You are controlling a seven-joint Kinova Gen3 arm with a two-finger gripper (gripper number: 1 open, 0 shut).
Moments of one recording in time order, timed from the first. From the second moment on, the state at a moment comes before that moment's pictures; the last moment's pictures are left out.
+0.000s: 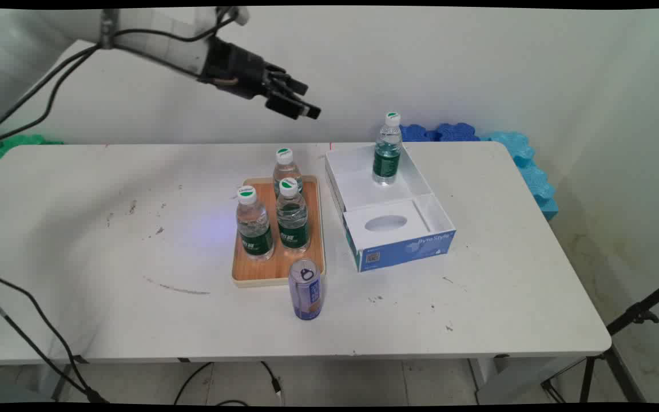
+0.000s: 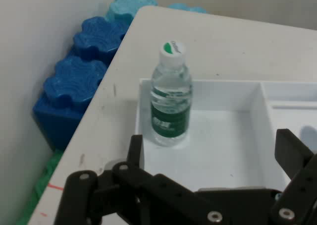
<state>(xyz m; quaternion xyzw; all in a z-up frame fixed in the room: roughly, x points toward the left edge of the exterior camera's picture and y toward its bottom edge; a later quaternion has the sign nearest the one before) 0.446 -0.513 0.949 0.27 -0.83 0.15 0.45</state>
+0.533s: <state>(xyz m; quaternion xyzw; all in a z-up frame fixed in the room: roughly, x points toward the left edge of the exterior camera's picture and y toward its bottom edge) 0.385 -0.577 0.918 0.30 -0.85 0.14 0.42</state>
